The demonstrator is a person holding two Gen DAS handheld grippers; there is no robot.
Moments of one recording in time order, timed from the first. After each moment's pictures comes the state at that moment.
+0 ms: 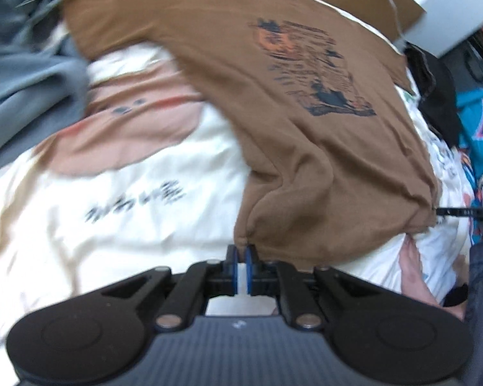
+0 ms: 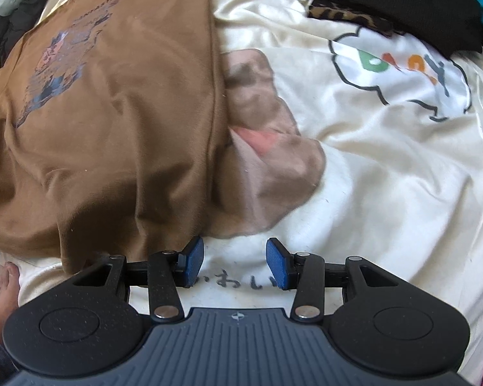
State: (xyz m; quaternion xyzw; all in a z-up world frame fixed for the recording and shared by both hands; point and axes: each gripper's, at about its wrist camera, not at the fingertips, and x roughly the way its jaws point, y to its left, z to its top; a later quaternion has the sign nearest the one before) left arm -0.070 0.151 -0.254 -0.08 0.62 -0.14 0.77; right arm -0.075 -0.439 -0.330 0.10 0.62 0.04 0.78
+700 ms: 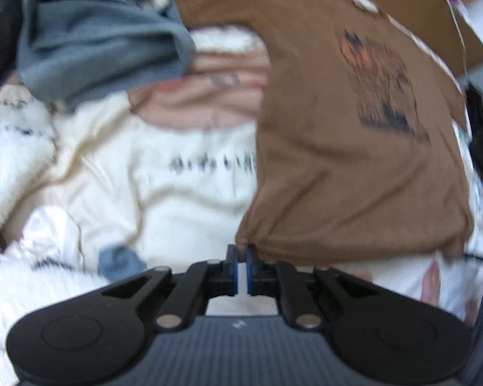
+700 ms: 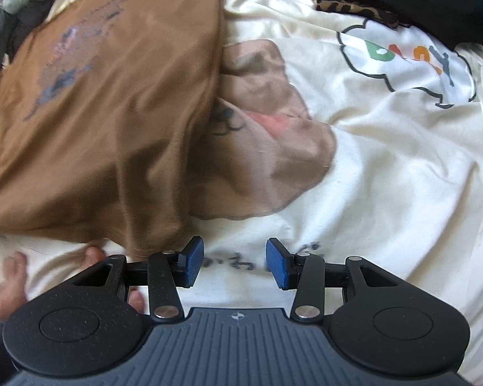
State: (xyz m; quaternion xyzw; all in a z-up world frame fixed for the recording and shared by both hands) left arm -0.084 0.190 -0.240 -0.12 0.63 -0.01 0.76; right arm -0.098 -0.428 -0.327 0.12 0.61 0.06 0.78
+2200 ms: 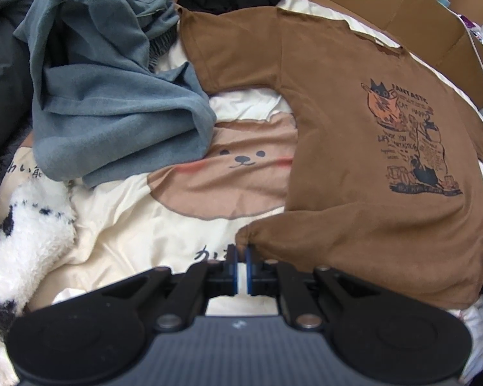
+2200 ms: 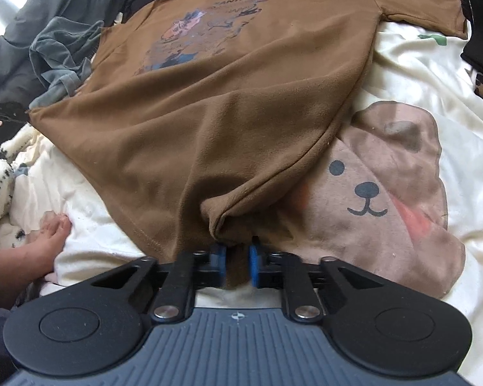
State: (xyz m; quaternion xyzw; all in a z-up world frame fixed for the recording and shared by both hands) left arm -0.036 0.196 -0.242 -0.08 0.59 0.04 0.80; right arm -0.077 -0.379 -0.345 0.05 0.55 0.27 0.79
